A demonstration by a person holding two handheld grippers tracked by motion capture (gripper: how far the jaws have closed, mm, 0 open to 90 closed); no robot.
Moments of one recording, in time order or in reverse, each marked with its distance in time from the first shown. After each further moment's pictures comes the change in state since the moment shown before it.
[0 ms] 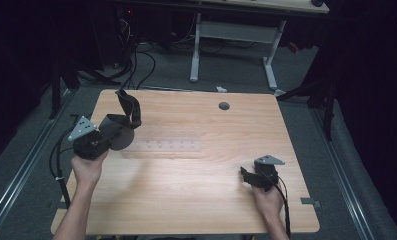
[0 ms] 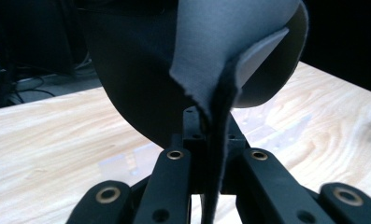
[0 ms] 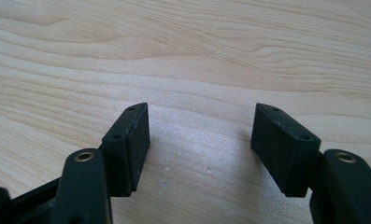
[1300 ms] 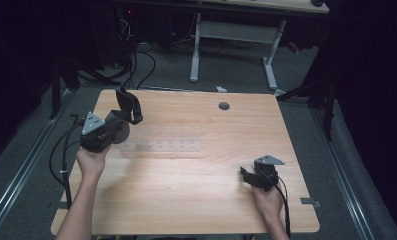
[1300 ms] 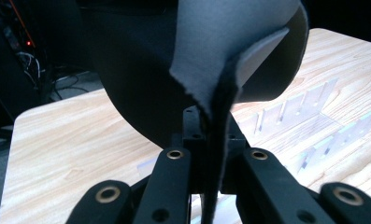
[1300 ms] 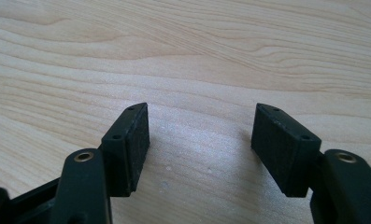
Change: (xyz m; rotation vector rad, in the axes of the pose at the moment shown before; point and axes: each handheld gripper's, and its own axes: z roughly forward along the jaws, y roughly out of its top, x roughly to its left) left arm 0.027 -0.016 0.030 0.003 0.088 0.106; right arm 0.000 0.000 0.000 0.001 0.000 0.001
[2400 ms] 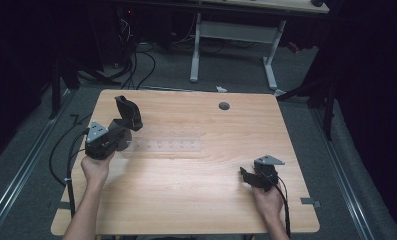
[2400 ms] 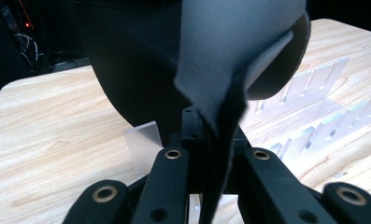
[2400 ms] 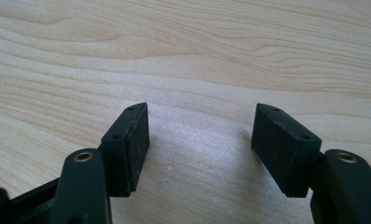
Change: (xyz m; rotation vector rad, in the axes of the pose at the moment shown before) left arm 0.008 -0.028 -0.003 0.012 0.034 -0.039; right arm 0.001 0.000 0.000 -0.001 0.000 -0.001
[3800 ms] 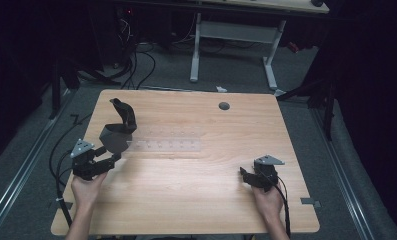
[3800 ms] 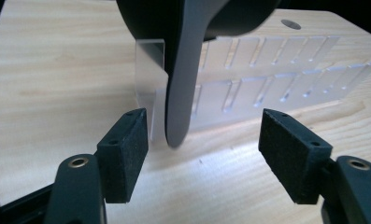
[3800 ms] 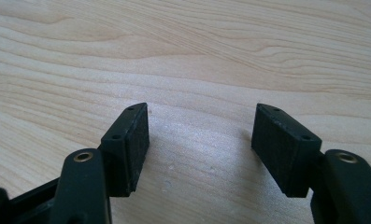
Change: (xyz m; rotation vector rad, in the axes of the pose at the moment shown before) left arm 0.010 -0.011 -0.057 0.072 0.114 -0.181; right arm 0.000 0.000 0.000 0.000 0.006 -0.005
